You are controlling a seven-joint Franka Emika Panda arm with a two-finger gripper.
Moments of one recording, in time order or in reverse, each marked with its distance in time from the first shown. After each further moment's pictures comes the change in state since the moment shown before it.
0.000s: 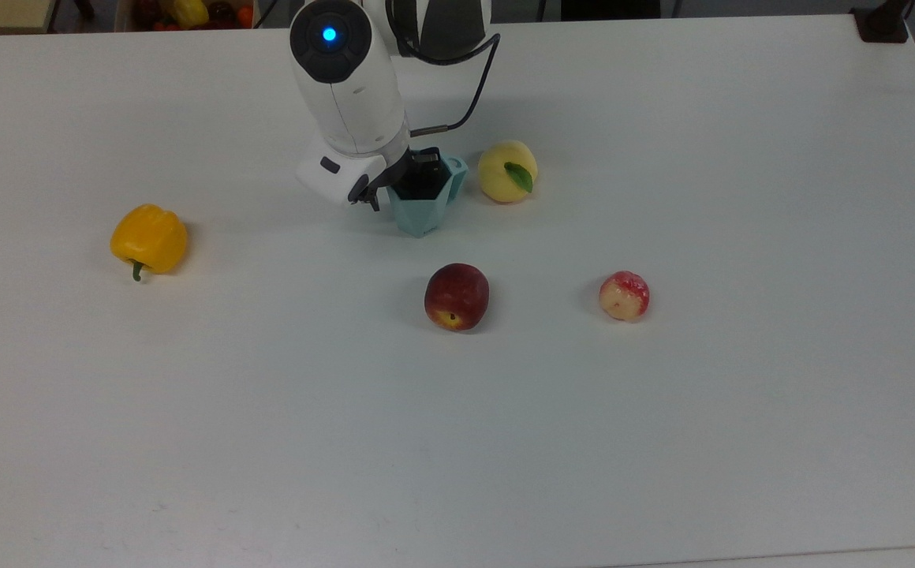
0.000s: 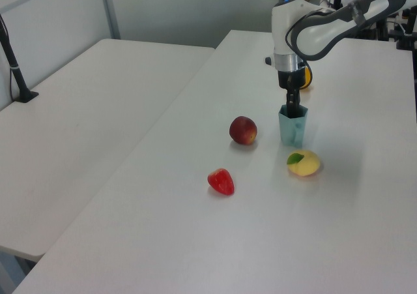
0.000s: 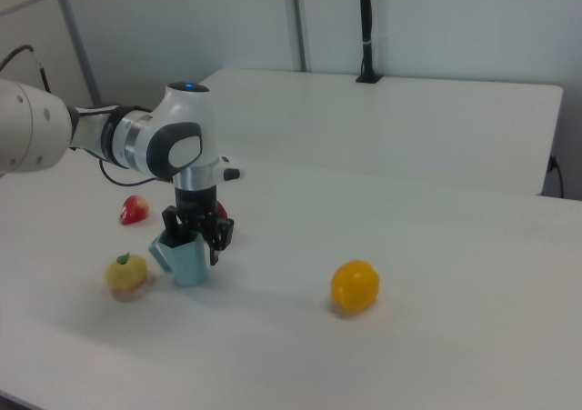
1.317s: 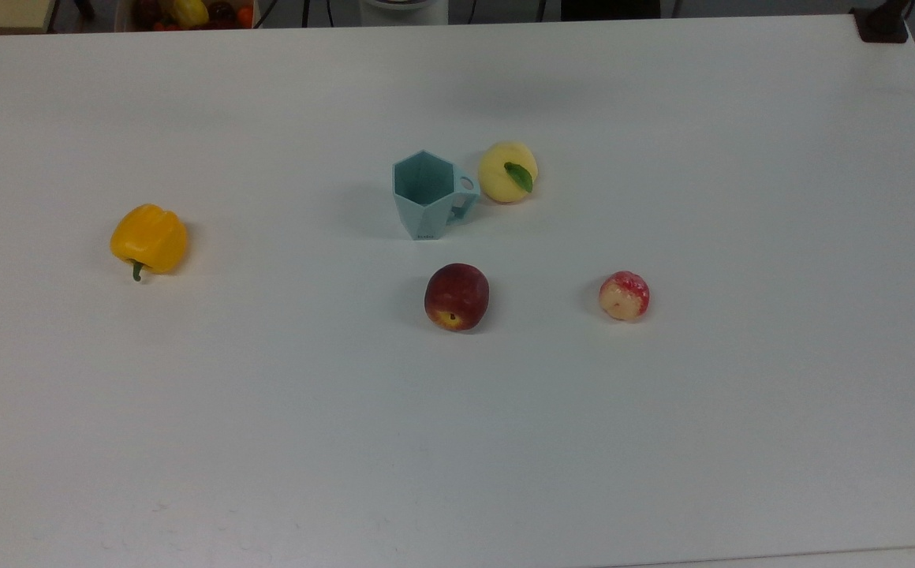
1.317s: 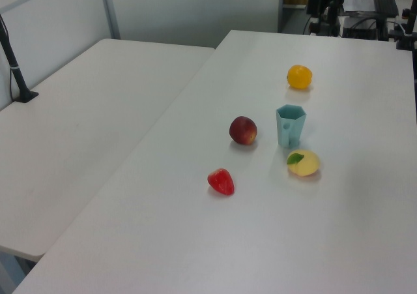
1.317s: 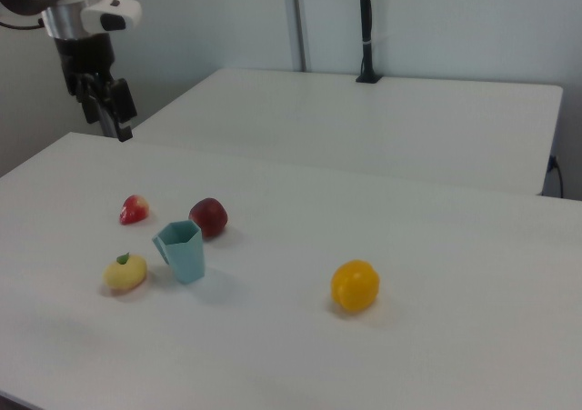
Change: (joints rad) arm -0.025 -0.415 0.106 0.202 0.000 -0.433 0.531
